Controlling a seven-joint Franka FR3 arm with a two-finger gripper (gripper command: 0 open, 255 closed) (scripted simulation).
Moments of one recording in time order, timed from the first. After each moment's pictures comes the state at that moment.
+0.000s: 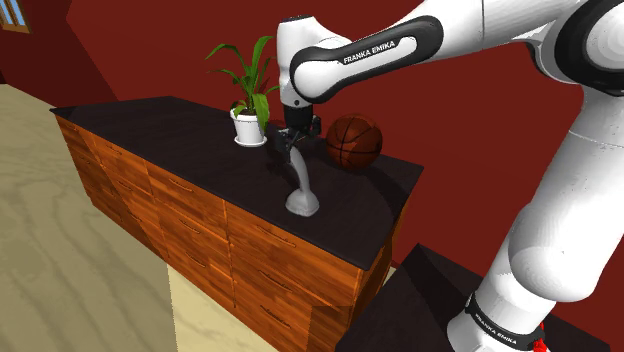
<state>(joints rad) 0.00 0.01 0.22 -1.94 -0.24 1.98 0.37</state>
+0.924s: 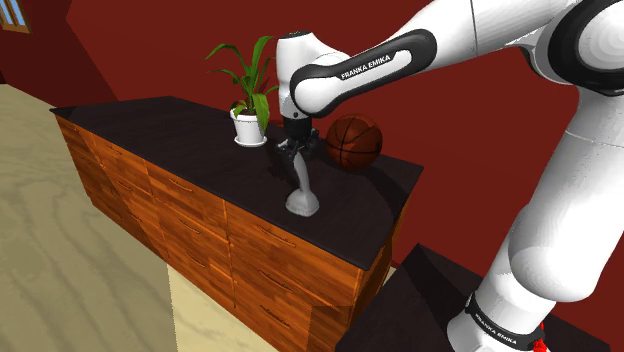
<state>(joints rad) 0.00 0.03 0.22 -1.99 -0.26 2.05 0.39</state>
